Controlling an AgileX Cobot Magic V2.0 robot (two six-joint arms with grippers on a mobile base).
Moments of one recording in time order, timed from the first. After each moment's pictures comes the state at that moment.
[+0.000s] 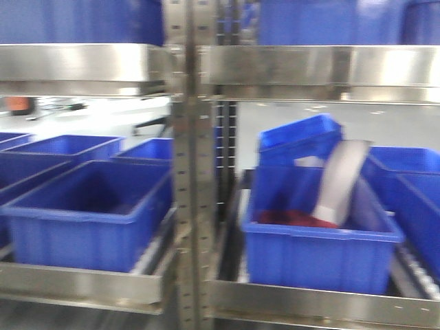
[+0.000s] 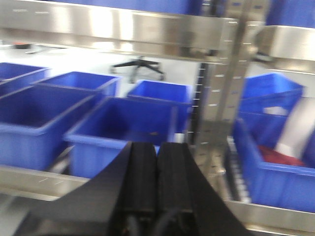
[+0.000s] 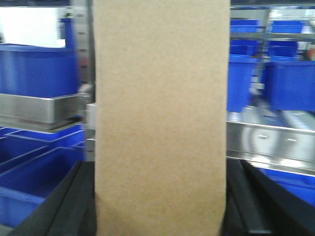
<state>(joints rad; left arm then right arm) -0.07 -0.02 0.03 -0.02 0.12 -0.02 0.09 0.14 -0.42 0.15 0.29 -0.08</state>
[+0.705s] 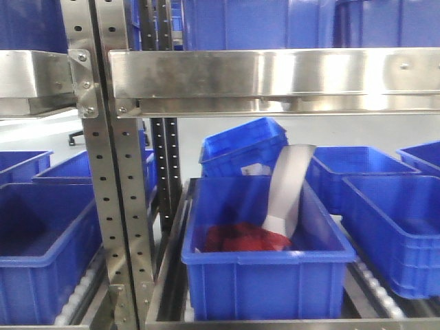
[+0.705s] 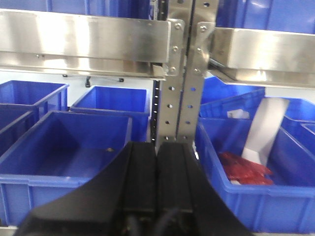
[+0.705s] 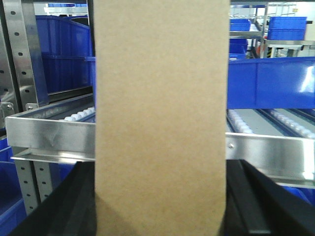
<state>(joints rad) -0.07 -0.02 0.03 -0.02 0.12 -0.02 0.09 0.14 -0.42 0.15 0.29 -0.08</state>
